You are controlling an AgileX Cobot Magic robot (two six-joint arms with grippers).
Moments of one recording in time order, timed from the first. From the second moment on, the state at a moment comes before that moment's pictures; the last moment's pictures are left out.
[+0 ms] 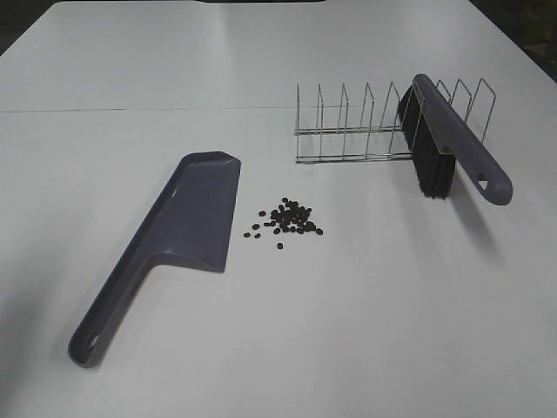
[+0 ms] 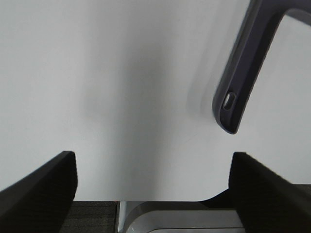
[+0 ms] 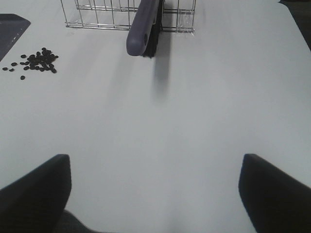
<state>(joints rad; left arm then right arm) -0.02 1.21 -0.73 -0.20 0.98 -0.05 0.01 0.00 -0.45 0.02 1.11 -0.03</state>
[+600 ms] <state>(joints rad) -0.18 1.48 -0.86 -0.20 0.87 -0.06 0.01 0.00 -0.45 0.02 1.11 -0.03</state>
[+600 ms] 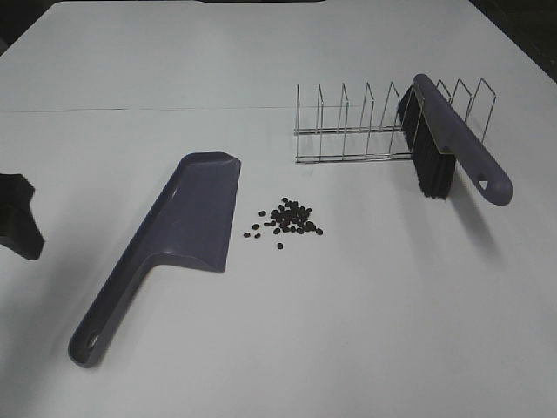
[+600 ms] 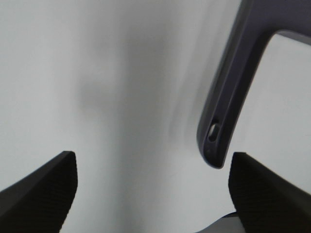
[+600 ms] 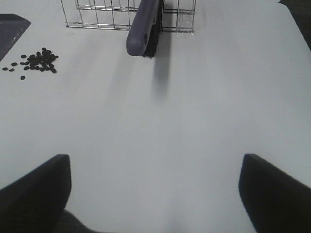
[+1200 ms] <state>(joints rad) -0.37 1.74 -0.98 -0.20 0.81 -0.14 0.01 0.00 -0.45 0.02 1.11 -0.03</state>
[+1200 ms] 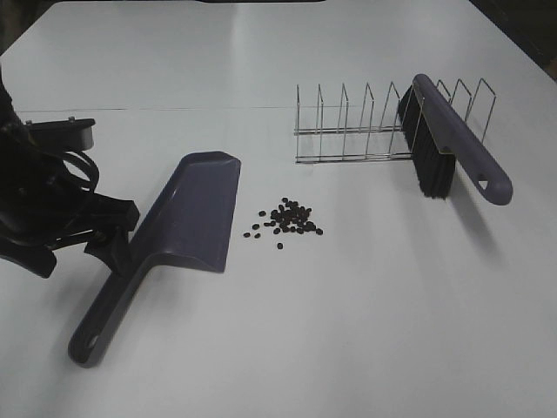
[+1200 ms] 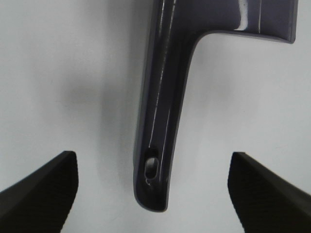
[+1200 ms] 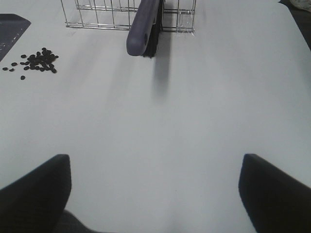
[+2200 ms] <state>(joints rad) -0.42 2.01 -1.10 -0.19 0.77 -0.13 0.01 0.00 -0.45 0.02 1.11 -0.03</state>
